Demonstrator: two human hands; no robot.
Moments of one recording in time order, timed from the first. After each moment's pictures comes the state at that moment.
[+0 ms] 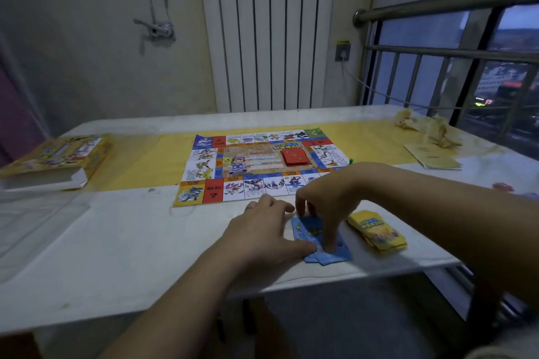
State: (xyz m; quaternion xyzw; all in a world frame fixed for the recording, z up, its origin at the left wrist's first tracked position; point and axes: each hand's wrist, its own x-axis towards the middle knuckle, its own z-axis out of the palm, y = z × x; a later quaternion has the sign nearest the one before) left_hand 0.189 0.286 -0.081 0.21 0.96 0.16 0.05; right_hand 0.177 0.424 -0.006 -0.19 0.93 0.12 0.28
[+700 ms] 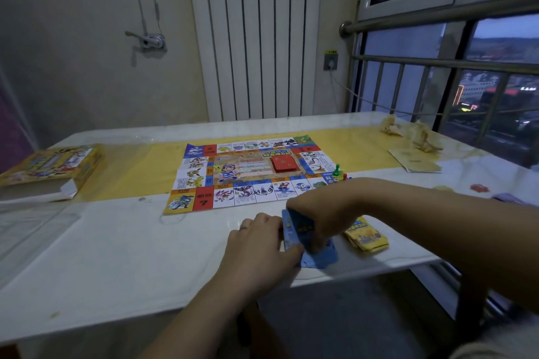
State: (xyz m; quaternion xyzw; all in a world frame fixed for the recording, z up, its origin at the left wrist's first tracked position) left_hand 0.217 0.300 -0.089 0.18 0.96 0.19 -0.02; right_hand 0.190 0.438 -0.016 -0.20 0.95 0.05 0.23
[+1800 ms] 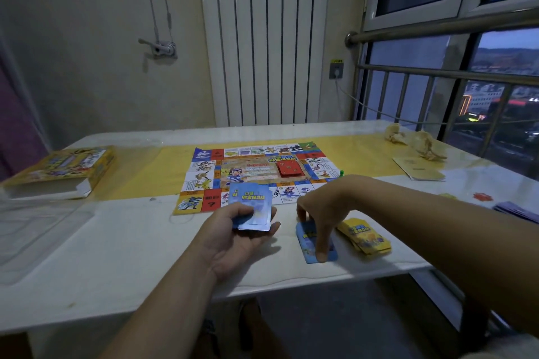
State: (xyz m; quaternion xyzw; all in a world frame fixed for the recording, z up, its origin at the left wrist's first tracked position) left_hand 0.208 0.271 -0.064 -0.10 0.36 0.91 0.18; right_hand 0.175 0.434 -0.017 -0.13 0.95 0.05 0.28
